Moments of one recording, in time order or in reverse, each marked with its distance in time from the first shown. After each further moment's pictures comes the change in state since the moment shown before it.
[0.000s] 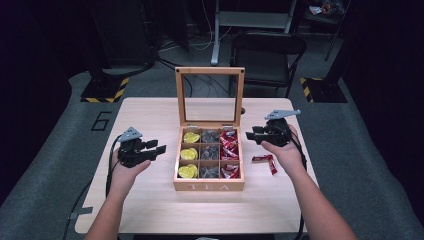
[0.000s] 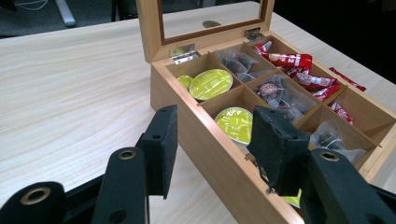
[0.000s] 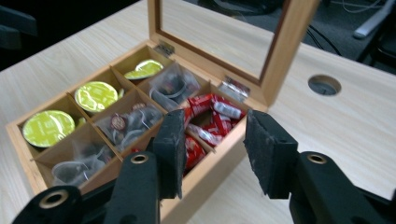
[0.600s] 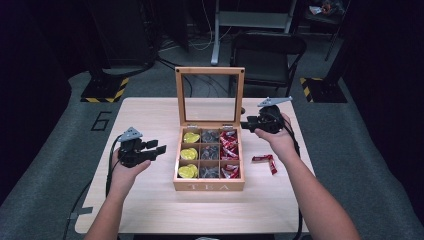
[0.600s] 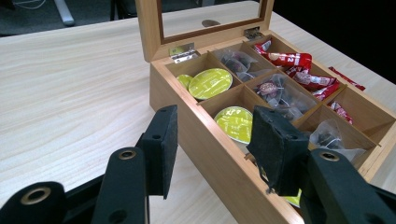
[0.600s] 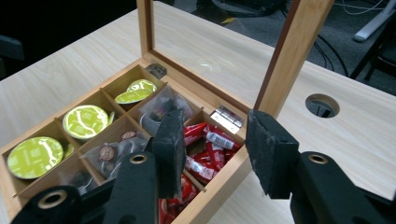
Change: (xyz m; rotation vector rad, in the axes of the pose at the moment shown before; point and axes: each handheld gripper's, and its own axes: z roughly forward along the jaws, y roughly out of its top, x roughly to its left) left arm 0.001 0.000 0.001 0.000 -0.005 -0.002; right arm -0.010 0.032 0.021 0.012 -0.007 0.004
